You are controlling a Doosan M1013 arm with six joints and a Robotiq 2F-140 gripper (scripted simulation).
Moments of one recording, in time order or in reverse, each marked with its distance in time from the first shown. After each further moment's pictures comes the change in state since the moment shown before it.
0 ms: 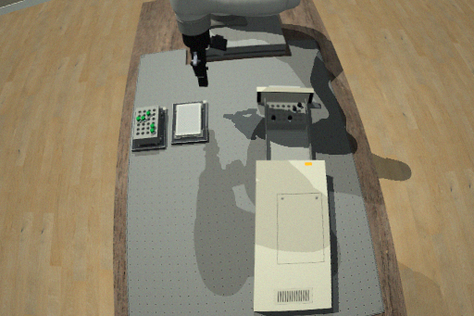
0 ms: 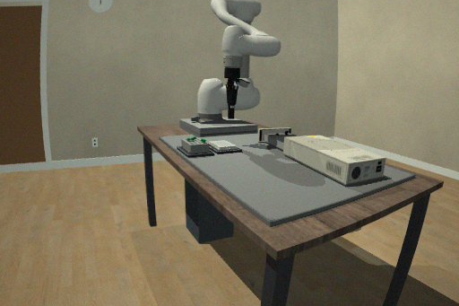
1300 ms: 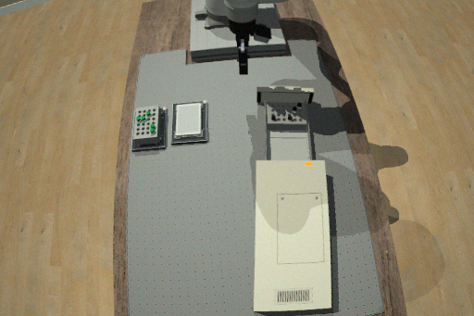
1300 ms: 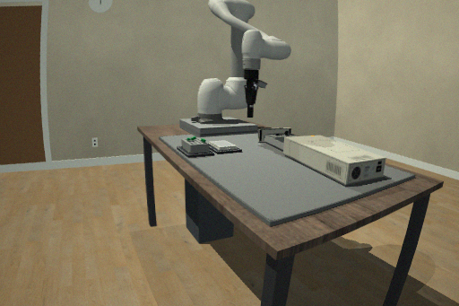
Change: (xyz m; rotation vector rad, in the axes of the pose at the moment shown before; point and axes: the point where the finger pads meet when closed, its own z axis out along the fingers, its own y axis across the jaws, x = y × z) arm 0.123 -0.059 0.003 0.000 0.001 -0.045
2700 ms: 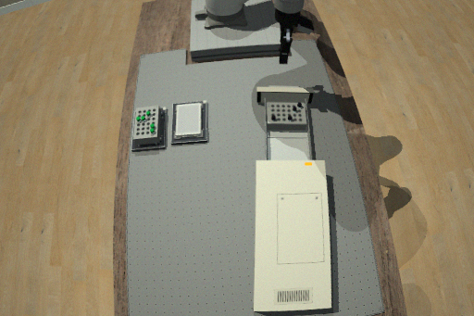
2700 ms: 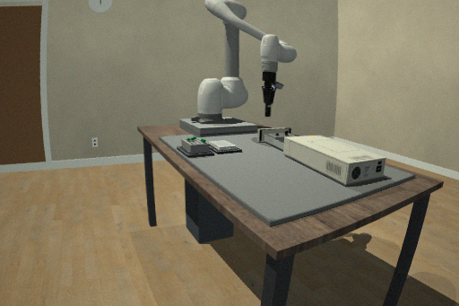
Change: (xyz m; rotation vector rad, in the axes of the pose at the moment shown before) arm 0.134 -0.057 0.005 0.003 -0.001 0.000
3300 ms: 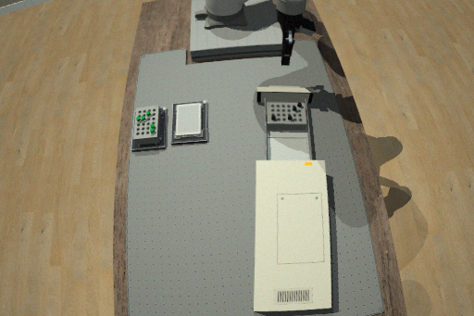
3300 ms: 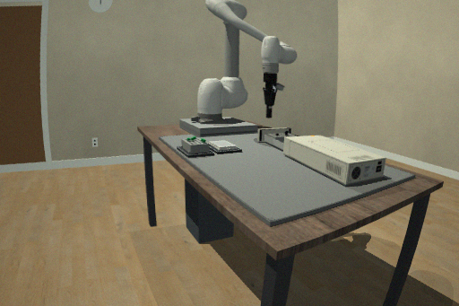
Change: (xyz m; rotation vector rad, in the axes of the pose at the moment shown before) arm 0.007 0.000 0.007 -0.004 0.002 0.002
